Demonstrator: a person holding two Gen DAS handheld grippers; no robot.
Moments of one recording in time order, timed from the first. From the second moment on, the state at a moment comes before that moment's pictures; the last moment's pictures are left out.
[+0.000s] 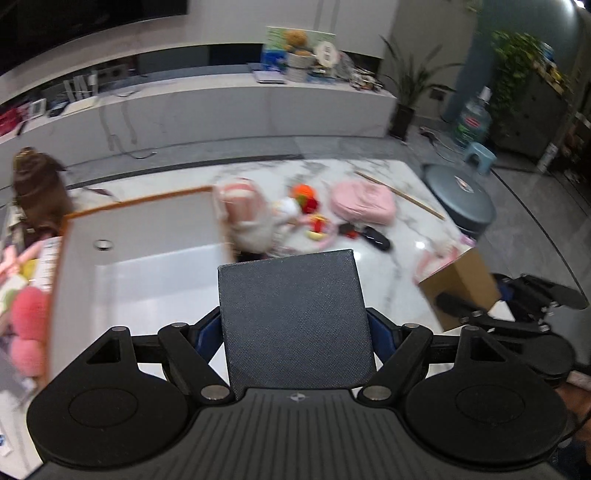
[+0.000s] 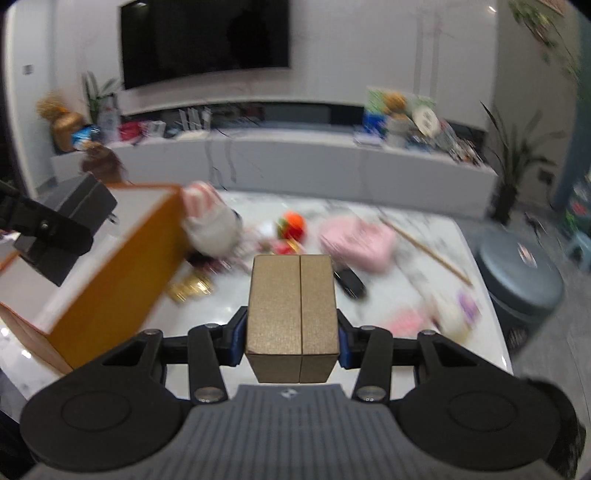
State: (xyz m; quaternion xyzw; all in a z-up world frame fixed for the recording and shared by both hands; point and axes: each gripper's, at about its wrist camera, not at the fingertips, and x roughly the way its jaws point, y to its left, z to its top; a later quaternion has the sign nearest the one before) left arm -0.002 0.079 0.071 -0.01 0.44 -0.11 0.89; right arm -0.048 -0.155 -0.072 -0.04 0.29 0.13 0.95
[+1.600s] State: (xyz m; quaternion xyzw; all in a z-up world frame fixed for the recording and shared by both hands) left arm 0.022 0.199 -0.023 0.05 0.54 -0.06 0.84; right arm -0.009 0.092 -0.120 -0.34 0.25 0.38 0.82
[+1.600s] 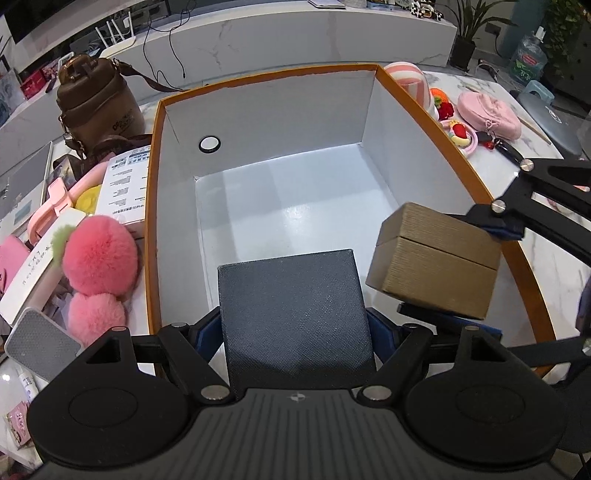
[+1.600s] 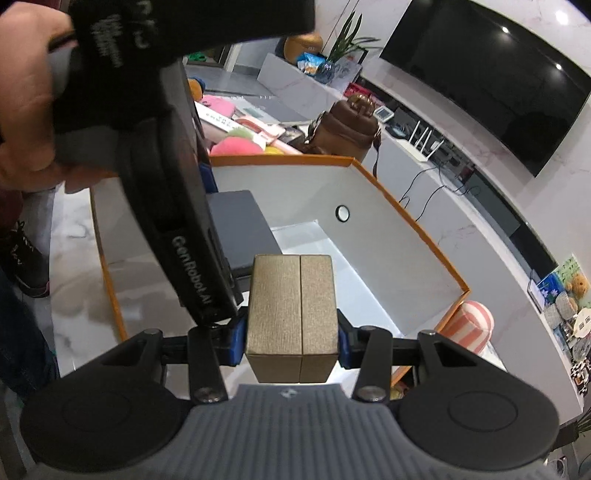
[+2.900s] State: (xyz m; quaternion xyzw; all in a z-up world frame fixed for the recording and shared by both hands) left arm 0.024 0.196 -0.026 0.09 0.53 -0.05 0.84; right arm 0.012 0.088 -0.128 -0.30 0.29 0.37 0.83
